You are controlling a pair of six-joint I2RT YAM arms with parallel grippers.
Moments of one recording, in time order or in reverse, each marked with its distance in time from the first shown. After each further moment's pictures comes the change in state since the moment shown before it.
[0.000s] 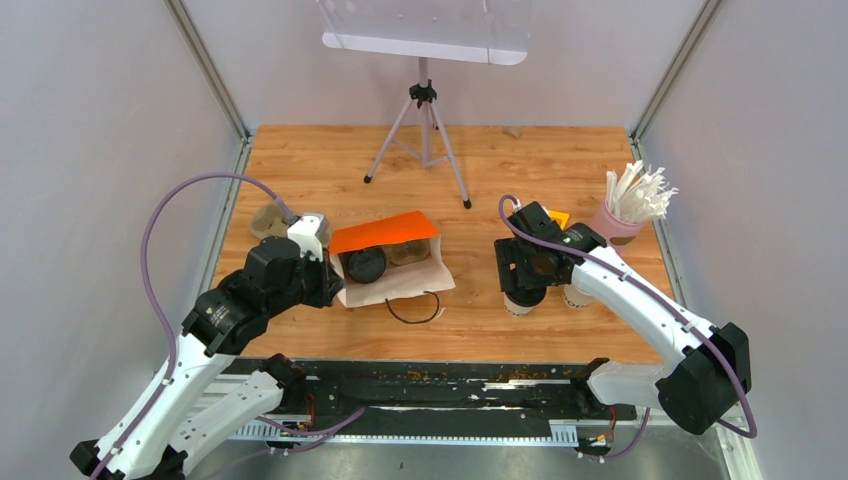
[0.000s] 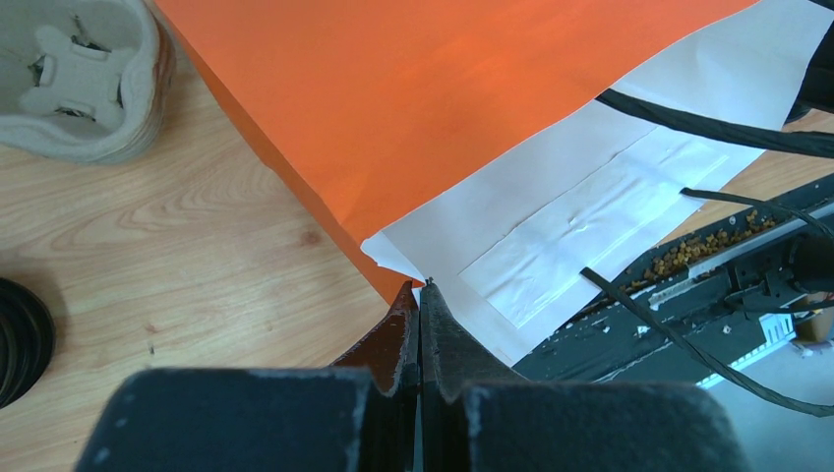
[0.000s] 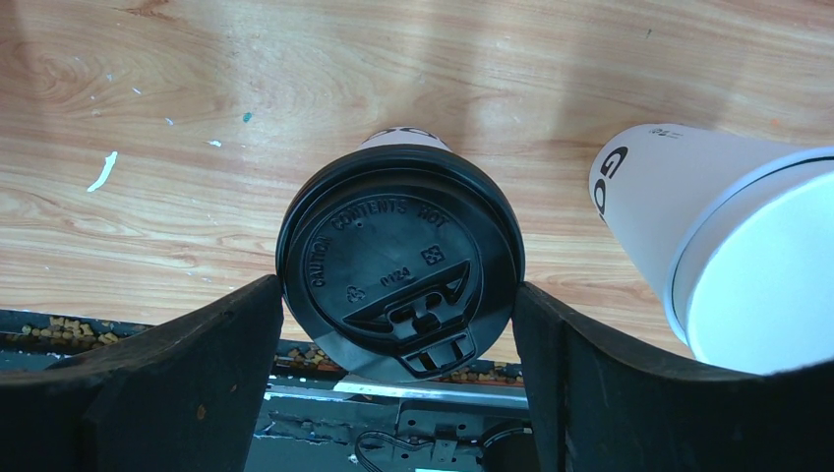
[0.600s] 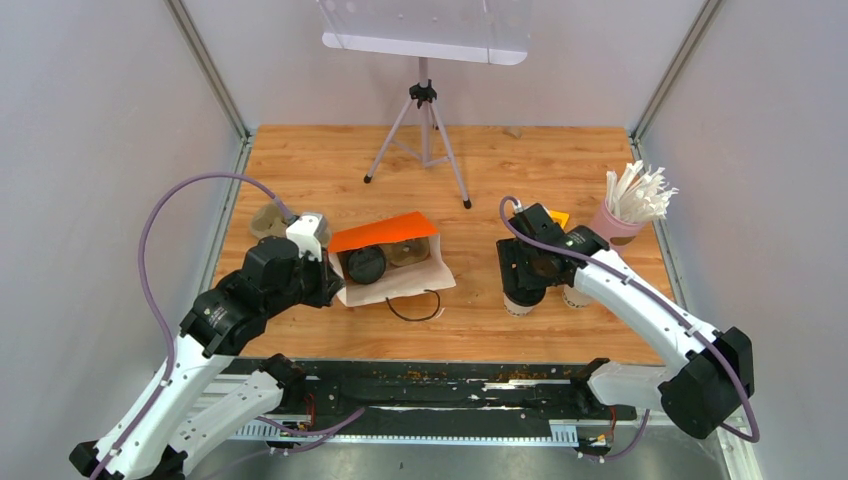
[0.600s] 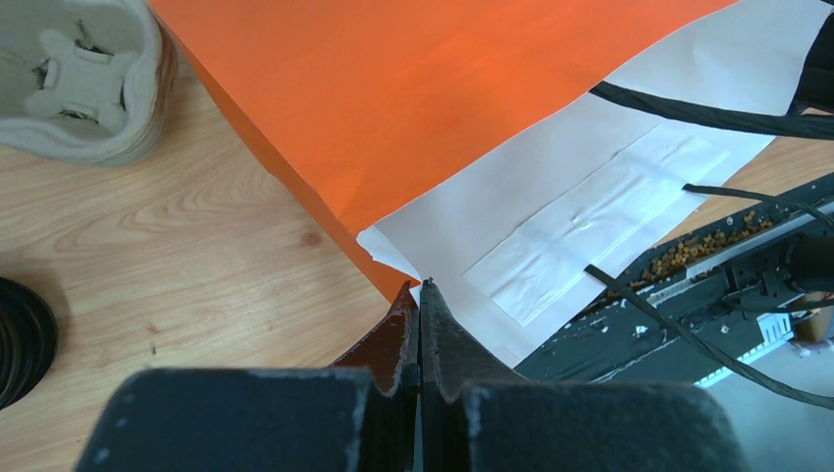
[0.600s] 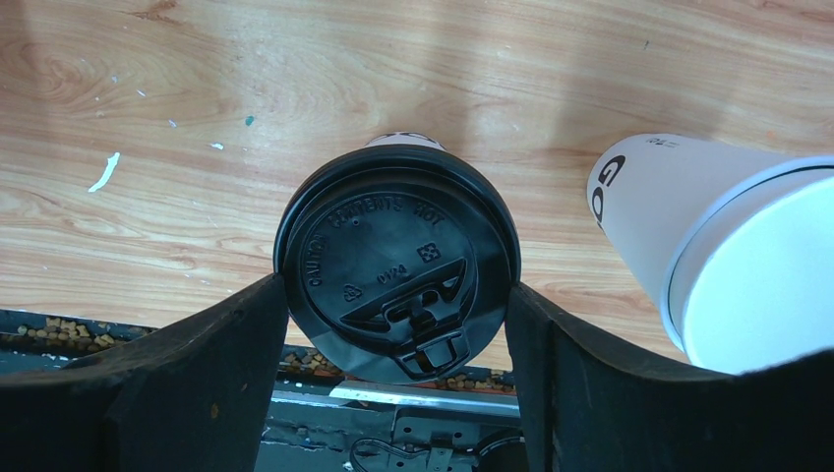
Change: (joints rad) left arm 0.000 -0.002 0.010 -0.006 0.000 0.002; right arm 0.000 -0.019 -0.016 0.022 0.004 -0.014
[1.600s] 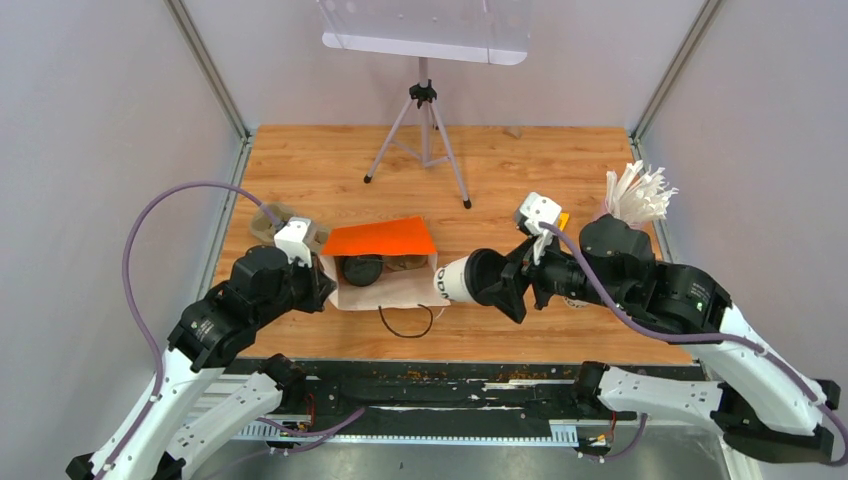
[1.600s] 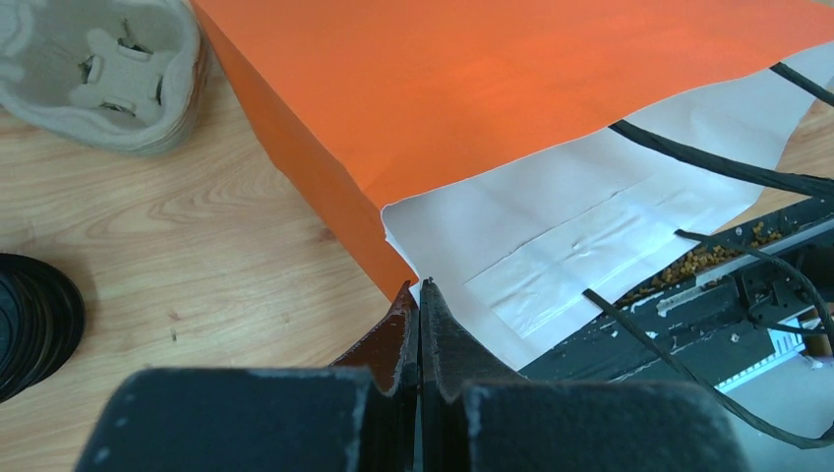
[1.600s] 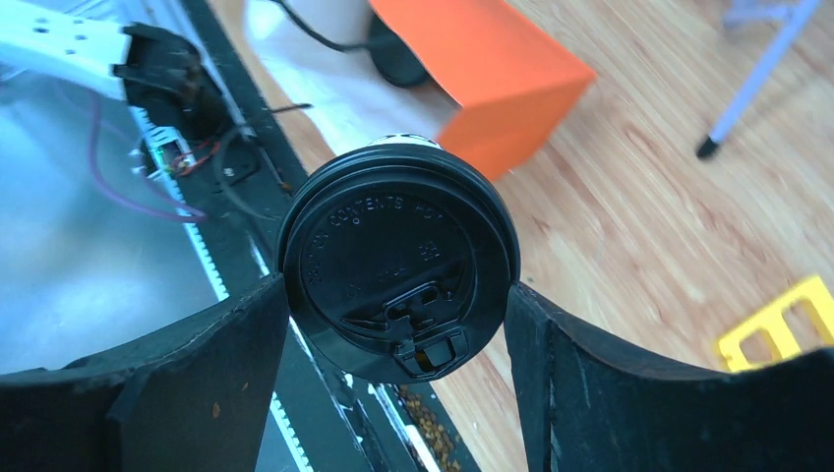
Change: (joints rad) left arm 0.000 -0.066 0.000 -0.036 -0.039 -0.002; right arm 0.378 -0.346 0.342 0.019 -0.226 -0.304
